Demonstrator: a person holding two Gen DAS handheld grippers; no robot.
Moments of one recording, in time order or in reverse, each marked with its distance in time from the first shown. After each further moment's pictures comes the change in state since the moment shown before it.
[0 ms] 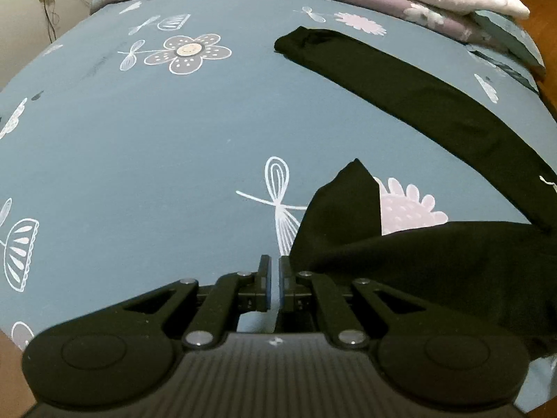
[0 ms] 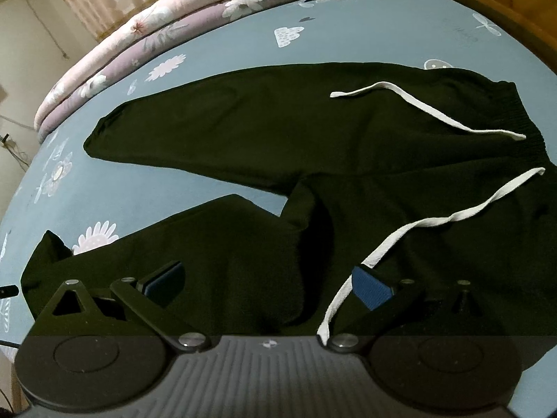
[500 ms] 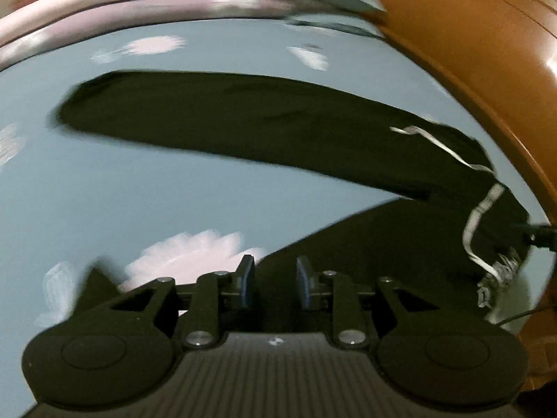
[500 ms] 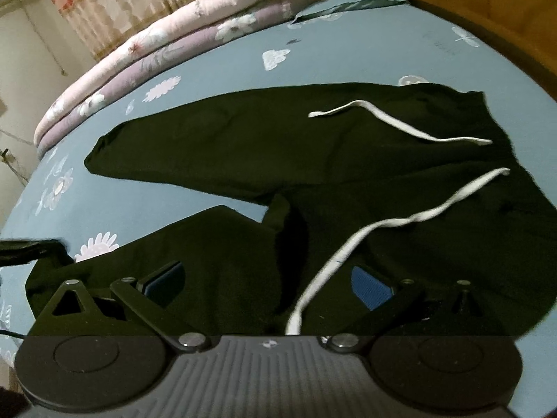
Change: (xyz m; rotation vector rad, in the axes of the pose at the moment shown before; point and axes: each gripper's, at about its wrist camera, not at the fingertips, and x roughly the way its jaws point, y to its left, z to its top) left arm 0.032 -0.167 0.025 0.450 -0.036 -0.423; right arm -0.040 -0.016 -0.014 0.021 -0.078 -0.018
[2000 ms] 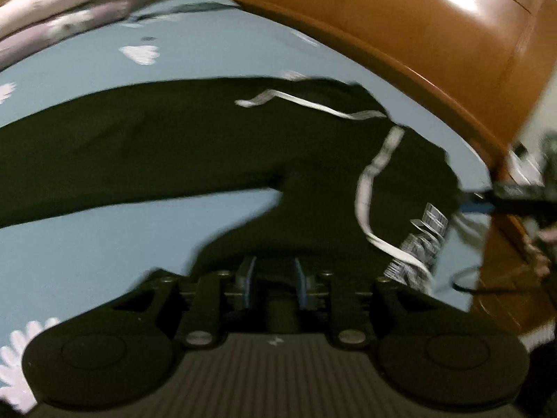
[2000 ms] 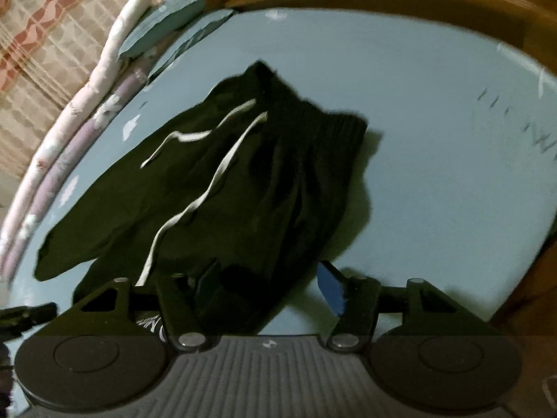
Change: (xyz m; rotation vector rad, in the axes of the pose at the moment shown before) left arm 0.046 -0.112 0.013 0.286 0.074 -0.283; right arm -0.043 -0.173 -0.074 0.471 -0.128 -0.088
